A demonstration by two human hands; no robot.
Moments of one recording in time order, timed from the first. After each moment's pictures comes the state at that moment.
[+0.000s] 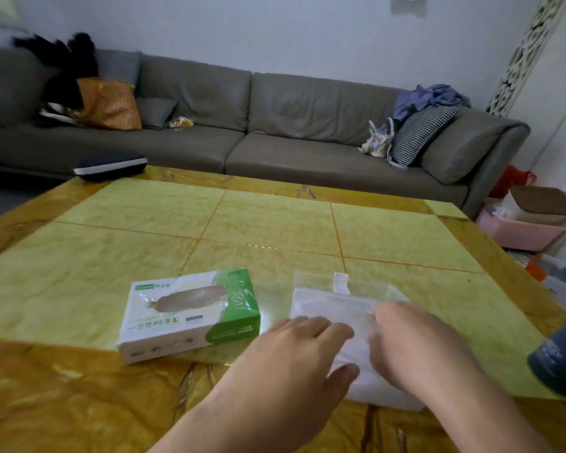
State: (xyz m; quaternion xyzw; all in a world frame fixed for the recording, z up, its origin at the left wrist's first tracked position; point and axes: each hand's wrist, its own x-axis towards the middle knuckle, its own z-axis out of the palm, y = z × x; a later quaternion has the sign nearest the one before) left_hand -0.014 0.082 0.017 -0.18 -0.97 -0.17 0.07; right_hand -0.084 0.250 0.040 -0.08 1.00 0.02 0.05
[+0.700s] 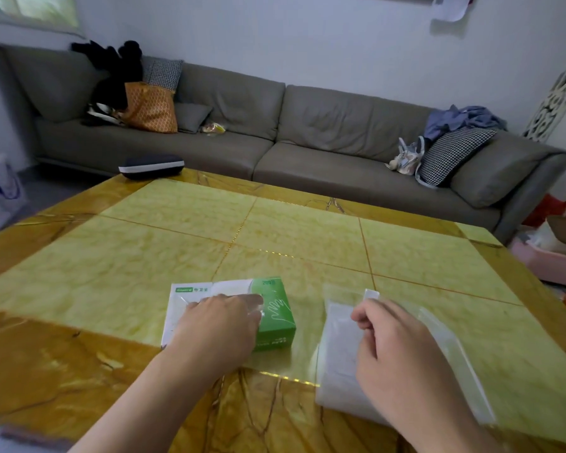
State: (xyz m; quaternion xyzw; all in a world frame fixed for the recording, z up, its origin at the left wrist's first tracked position) left_hand -0.043 -0.028 -0.008 0.14 -0.98 -0.13 -0.04; right_hand -0.064 0.208 0.021 -0.21 0.95 -0.19 -0.11
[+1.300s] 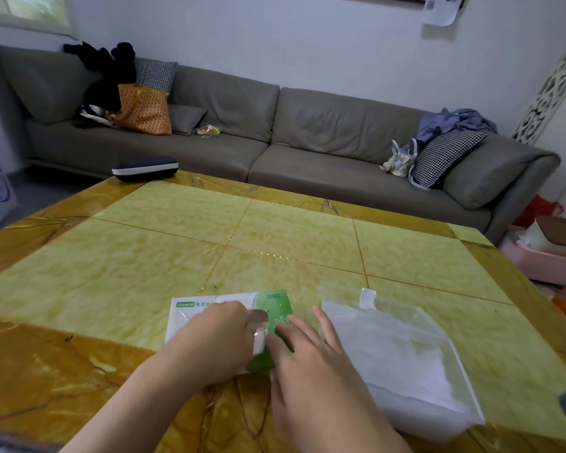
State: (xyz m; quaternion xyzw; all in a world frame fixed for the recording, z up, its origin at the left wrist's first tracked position) left_hand -0.038 -0.024 -0.001 0.11 -0.97 -0.23 -0.04; right_hand -0.051 0.150 -0.023 -0.37 0.93 -0.04 -0.04
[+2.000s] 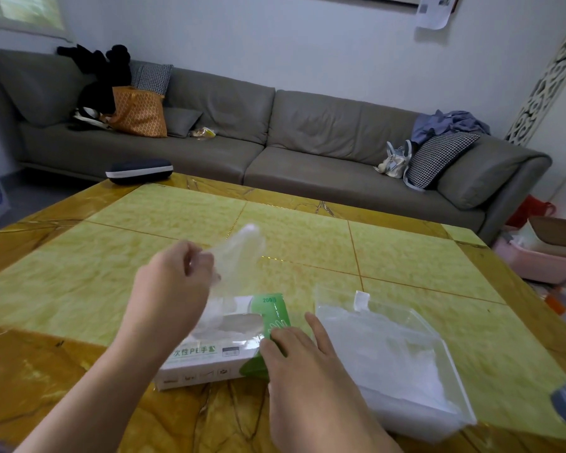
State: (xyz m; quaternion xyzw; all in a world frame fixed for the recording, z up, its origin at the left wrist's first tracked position) left_hand -0.032 -0.048 0.029 0.20 -0.83 -0.45 0.25; right_hand -0.048 0.150 -0.011 -0.41 0.91 -0.03 -0.02
